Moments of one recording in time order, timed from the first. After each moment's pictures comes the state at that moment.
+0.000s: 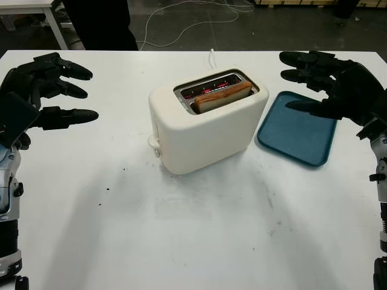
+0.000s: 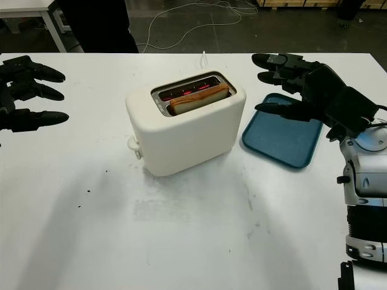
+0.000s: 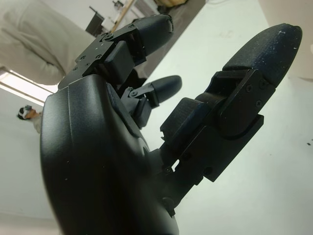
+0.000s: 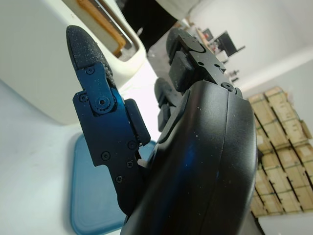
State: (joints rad) left arm -0.34 0.59 0.30 -0.08 -0.09 0.09 -0.33; right arm -0.47 -0.63 -0.17 0.07 0.17 0.08 0.58
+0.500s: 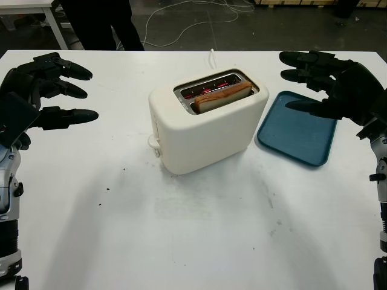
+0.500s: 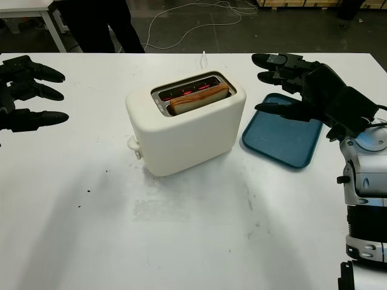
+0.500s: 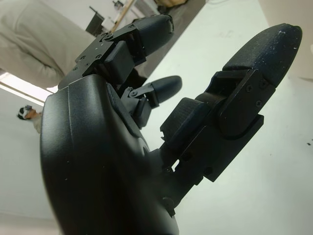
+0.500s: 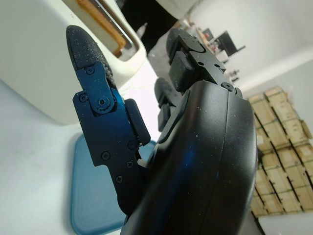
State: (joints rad) left arm -0.34 0.59 0.30 -0.08 -0.09 0.09 -0.33; right arm -0.47 -0.63 -0.17 0.07 0.17 0.08 0.58
